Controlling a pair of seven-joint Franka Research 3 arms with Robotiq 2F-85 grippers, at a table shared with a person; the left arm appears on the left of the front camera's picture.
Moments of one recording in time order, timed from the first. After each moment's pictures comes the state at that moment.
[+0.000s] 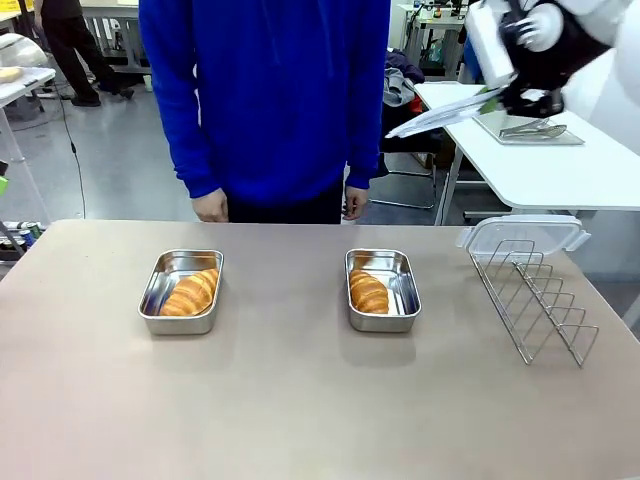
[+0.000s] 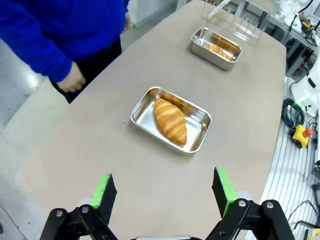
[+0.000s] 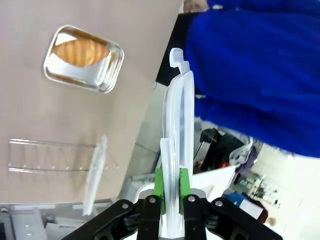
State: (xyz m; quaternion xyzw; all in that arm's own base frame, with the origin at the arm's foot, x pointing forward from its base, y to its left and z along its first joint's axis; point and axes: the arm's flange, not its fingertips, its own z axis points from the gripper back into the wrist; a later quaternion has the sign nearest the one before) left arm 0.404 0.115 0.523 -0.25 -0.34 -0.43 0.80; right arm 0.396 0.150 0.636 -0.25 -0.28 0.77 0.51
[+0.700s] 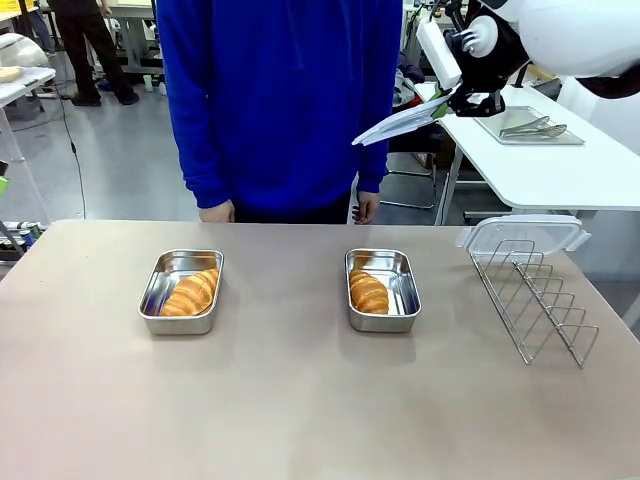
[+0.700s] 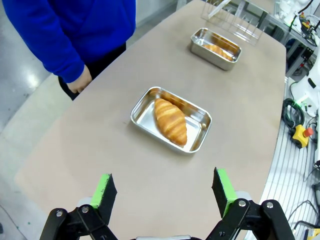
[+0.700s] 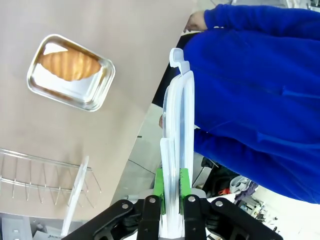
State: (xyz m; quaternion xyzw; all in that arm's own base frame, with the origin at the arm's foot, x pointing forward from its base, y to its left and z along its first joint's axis) left arm 0.404 0.115 0.523 -0.25 -0.34 -0.43 0.80; right arm 0.464 0.172 0.617 -0.20 -0.28 0.81 0.48
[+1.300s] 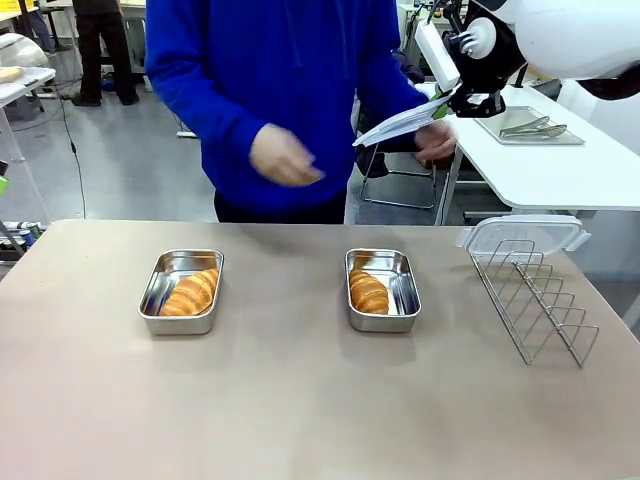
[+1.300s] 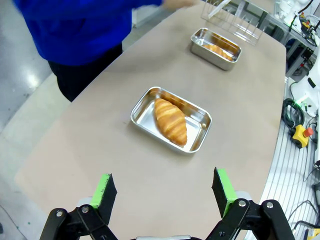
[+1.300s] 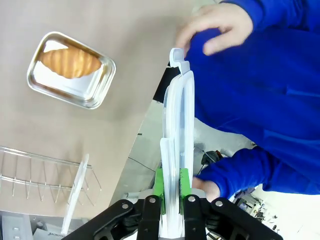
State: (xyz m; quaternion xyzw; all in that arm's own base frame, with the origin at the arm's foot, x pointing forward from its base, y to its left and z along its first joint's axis) left arm 0.404 0.115 0.523 -0.25 -0.34 -0.43 0.80; right arm 0.463 0.173 0.617 -0.21 -0.27 0.81 0.48
